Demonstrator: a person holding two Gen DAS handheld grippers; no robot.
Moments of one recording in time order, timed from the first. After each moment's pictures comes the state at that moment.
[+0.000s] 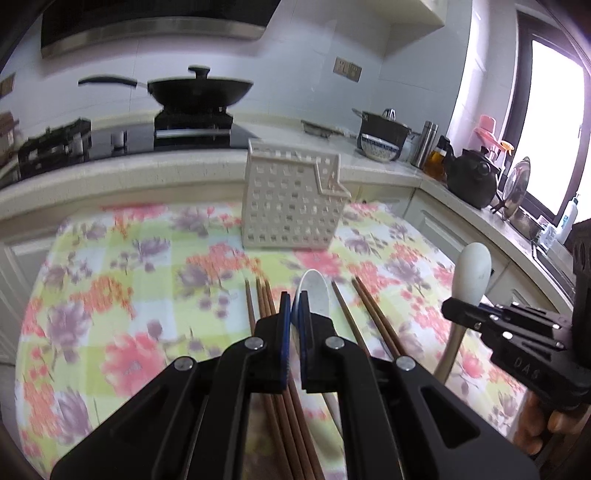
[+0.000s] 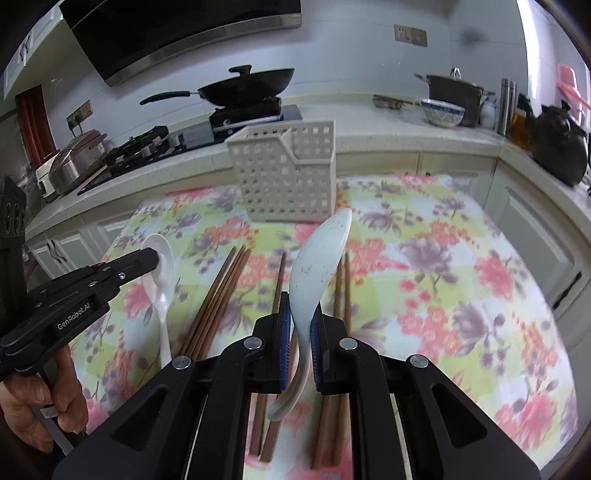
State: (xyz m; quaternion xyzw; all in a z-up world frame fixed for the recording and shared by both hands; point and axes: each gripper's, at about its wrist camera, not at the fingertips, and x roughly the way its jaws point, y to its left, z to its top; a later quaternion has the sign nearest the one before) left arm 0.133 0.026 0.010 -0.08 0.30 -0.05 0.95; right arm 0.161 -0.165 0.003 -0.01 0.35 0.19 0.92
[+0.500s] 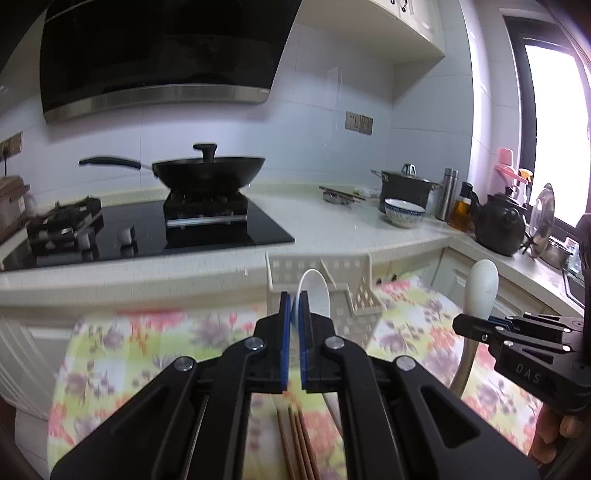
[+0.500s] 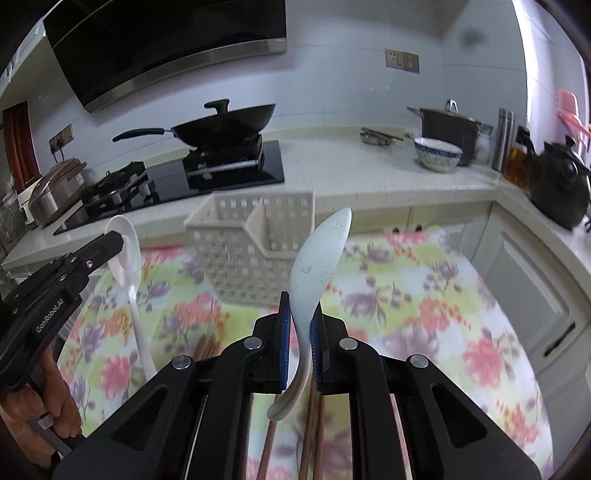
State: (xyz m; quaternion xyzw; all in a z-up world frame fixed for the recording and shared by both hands) left arm 0.220 0.033 0.077 -0.04 0.20 0.00 0.98; right arm 0.257 -0.146 0.052 -0.01 0.31 0.18 0.94
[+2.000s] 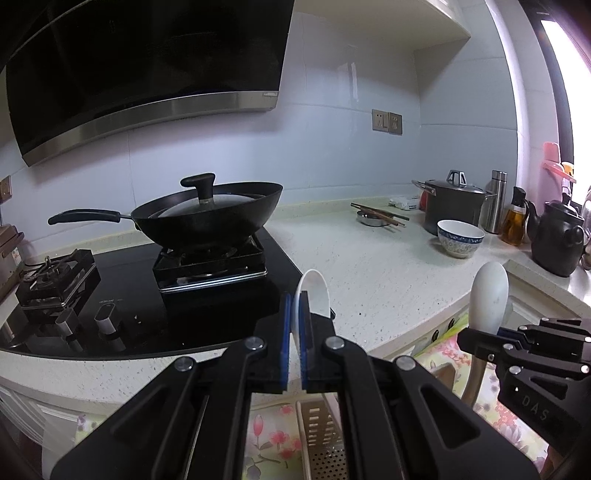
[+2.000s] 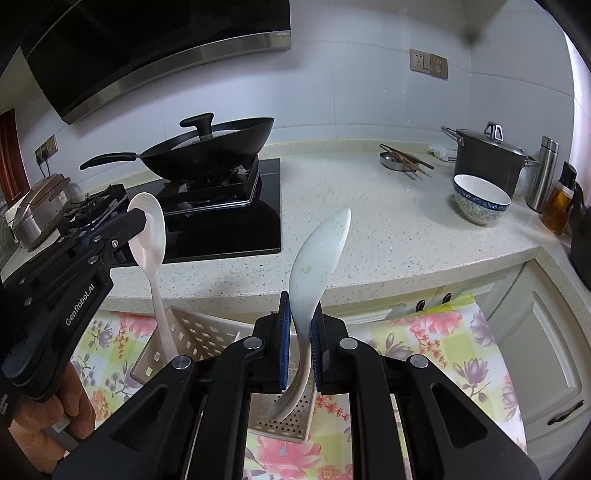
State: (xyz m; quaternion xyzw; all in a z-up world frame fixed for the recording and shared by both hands) left arm 0.397 0.051 0.109 0.01 0.19 0.05 0.98; right arm 0.419 -0.099 0.079 -0.02 0.32 0.19 0.93
